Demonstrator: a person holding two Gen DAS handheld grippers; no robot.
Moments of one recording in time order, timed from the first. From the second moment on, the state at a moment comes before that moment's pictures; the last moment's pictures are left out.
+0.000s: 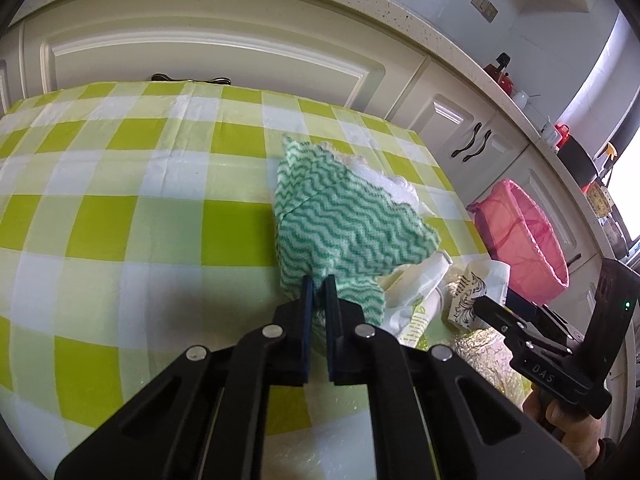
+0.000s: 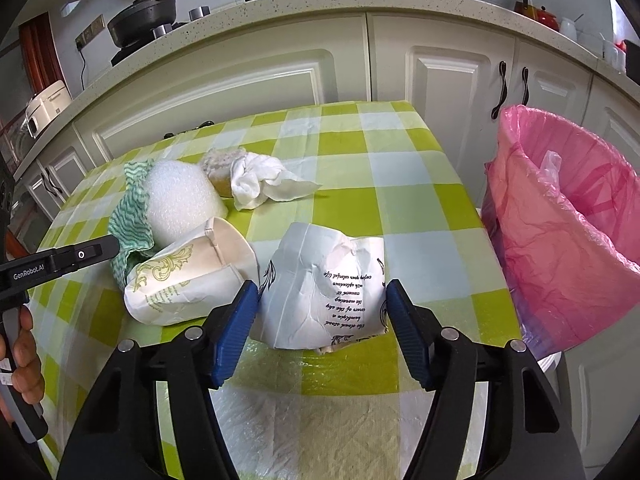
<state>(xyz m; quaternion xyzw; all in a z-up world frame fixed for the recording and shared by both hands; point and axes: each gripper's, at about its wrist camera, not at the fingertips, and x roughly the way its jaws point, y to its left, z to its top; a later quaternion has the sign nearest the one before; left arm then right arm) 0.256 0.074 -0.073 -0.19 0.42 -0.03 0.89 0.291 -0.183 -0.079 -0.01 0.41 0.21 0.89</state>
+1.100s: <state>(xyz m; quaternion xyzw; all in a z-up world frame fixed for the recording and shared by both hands) 0.258 -0.002 0.051 -0.13 0.33 -0.08 0.93 0.287 -0.284 0.023 0.02 0.31 0.15 0.94</state>
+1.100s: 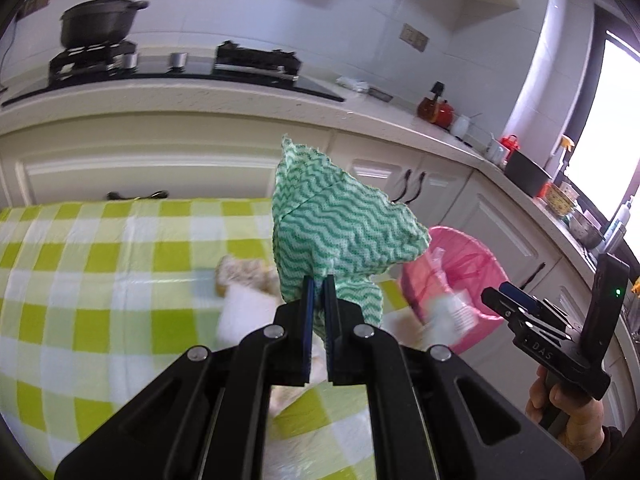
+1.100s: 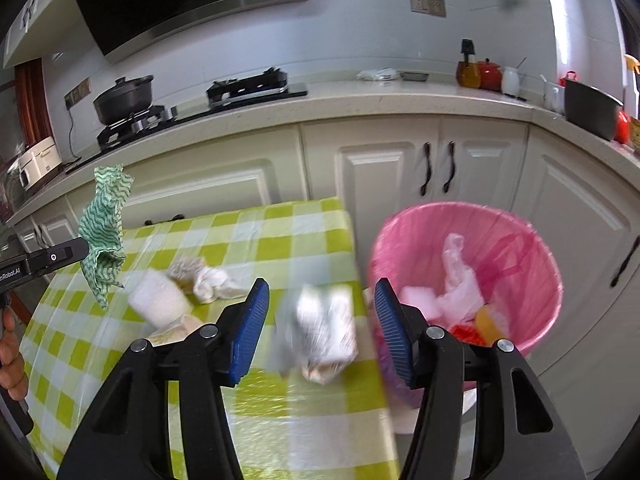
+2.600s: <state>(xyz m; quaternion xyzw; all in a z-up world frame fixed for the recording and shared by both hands) 0.289 -0.007 0.027 -0.13 0.35 -0.09 0.93 0.318 -0.236 -0.072 -0.01 0.40 0.12 0.91</state>
